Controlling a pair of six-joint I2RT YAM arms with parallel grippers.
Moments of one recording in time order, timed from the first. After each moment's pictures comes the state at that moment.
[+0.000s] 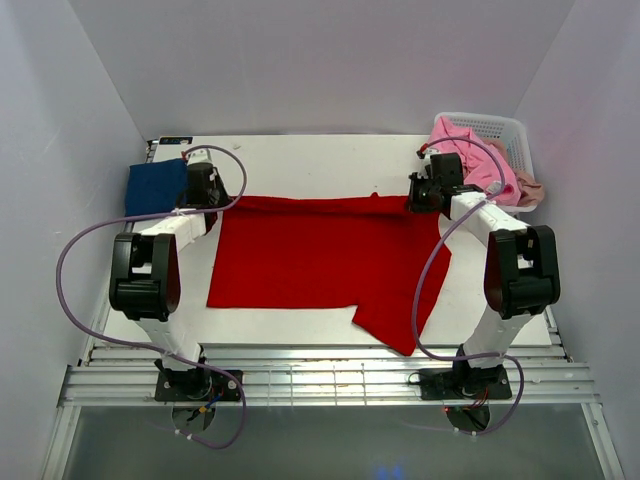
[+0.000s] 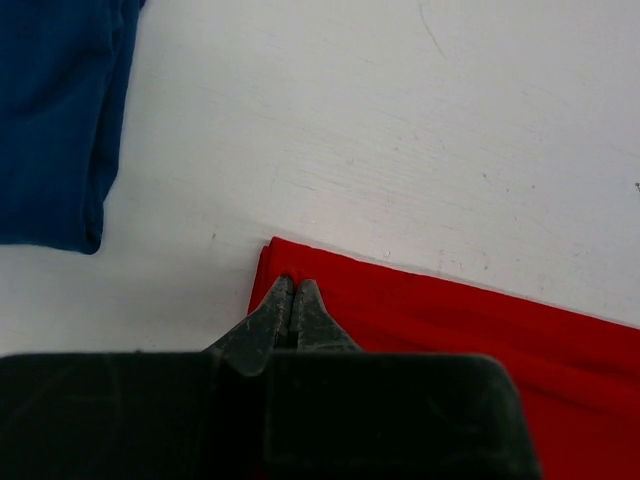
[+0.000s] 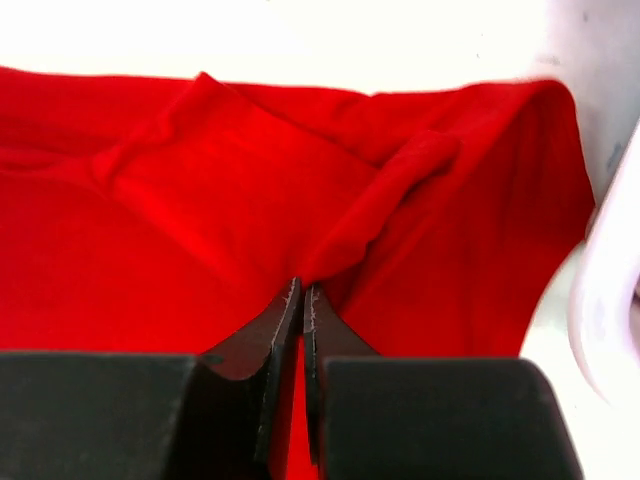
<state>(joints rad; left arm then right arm) -0.06 1.78 1.07 0.17 -0.15 -0.32 0.16 1.77 1.22 -0.23 -0.20 0.13</state>
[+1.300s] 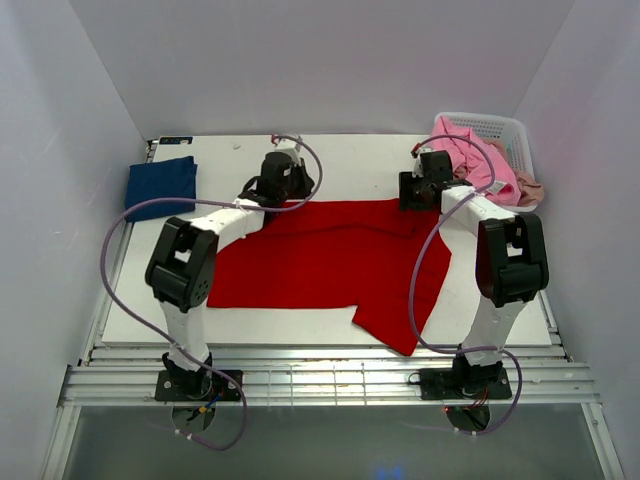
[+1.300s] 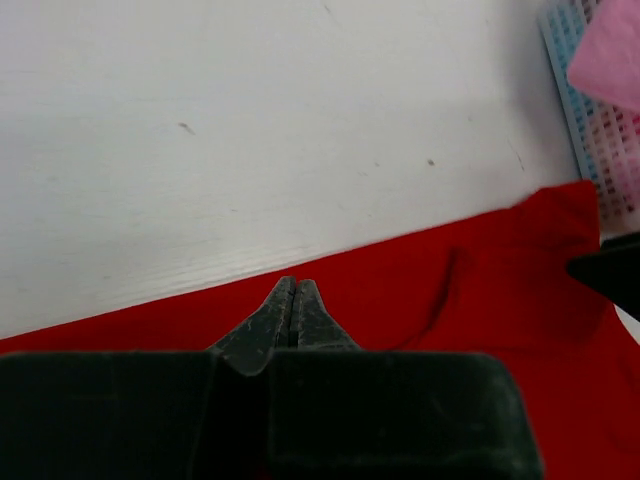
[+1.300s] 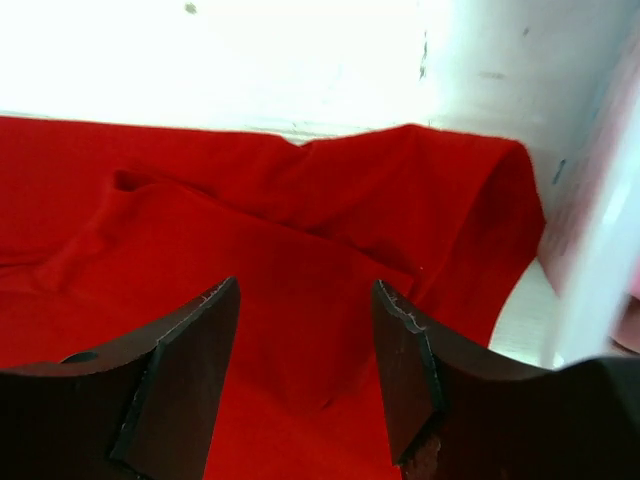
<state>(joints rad) -0.44 1.85 1.27 0.21 -0.02 -0.39 0.20 1.83 1.29 -0.26 -0.04 0.09</state>
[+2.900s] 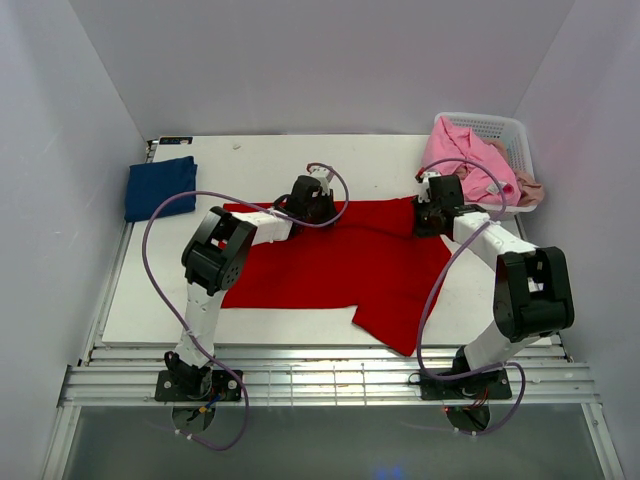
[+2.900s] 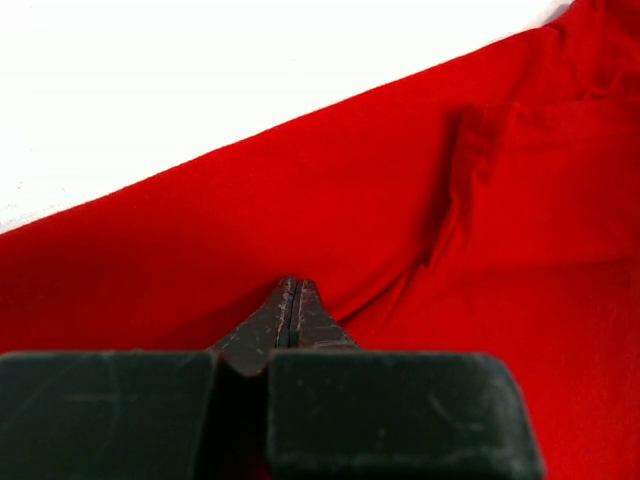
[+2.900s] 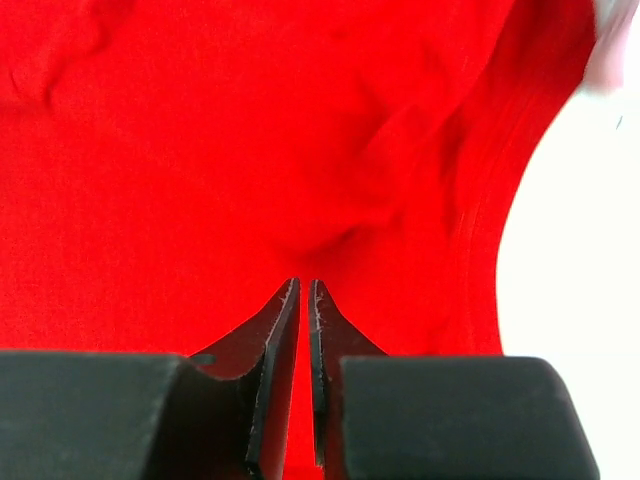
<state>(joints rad) -0.56 2.18 1.37 0.25 0.17 -0.40 0.20 1.61 1.02 -0.29 -0.08 0.05</state>
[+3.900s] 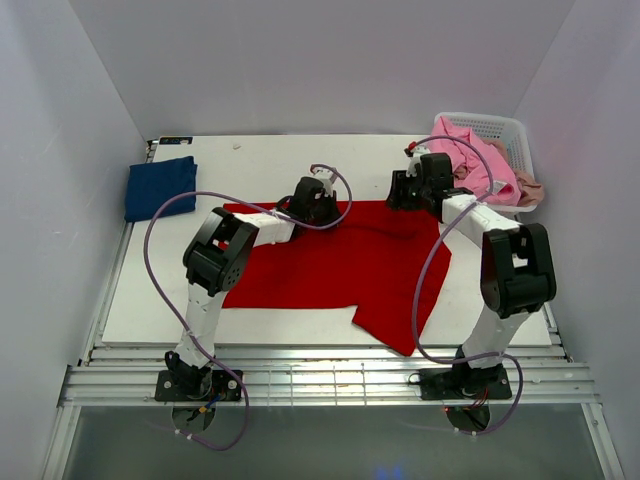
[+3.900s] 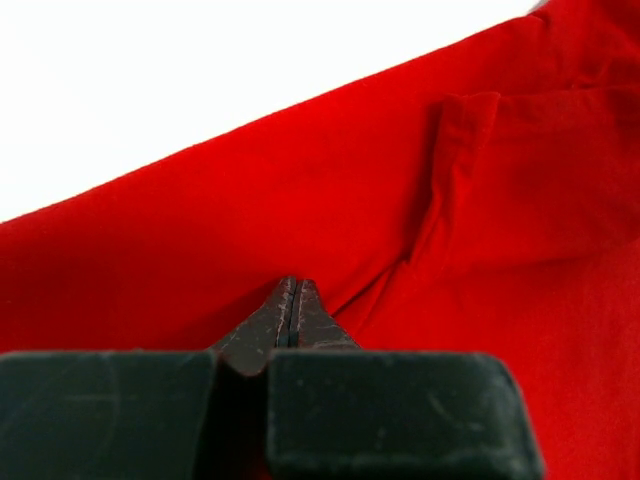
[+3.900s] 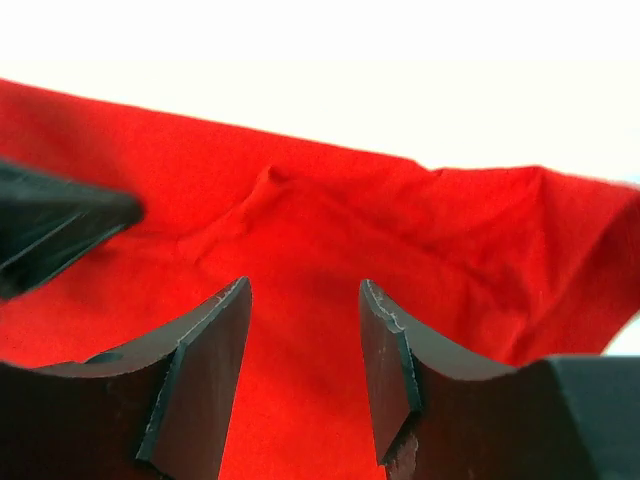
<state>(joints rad) -0.58 2.18 1.37 0.26 0.16 -0.39 0.22 1.75 1.17 -0.11 -0.22 0.12</state>
